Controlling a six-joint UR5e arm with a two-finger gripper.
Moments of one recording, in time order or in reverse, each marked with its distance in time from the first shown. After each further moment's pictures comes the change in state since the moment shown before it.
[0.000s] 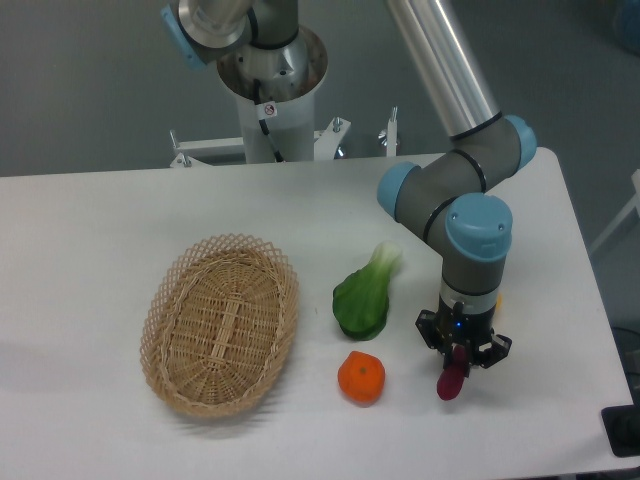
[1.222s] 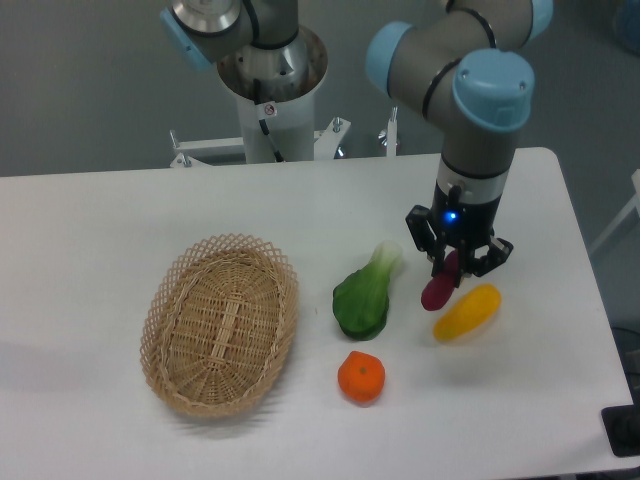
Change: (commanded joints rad) arm 0.018 0.324 0.014 -0.472 -0.011 0.138
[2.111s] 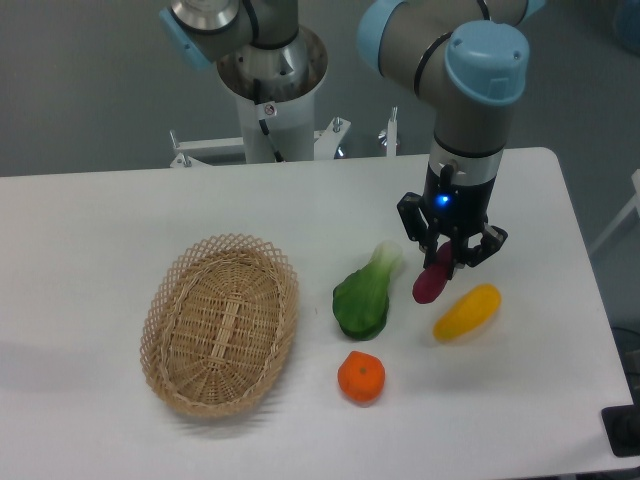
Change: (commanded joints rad) arm -0.006 0.011 0.009 0.005 -0.026 -0.012
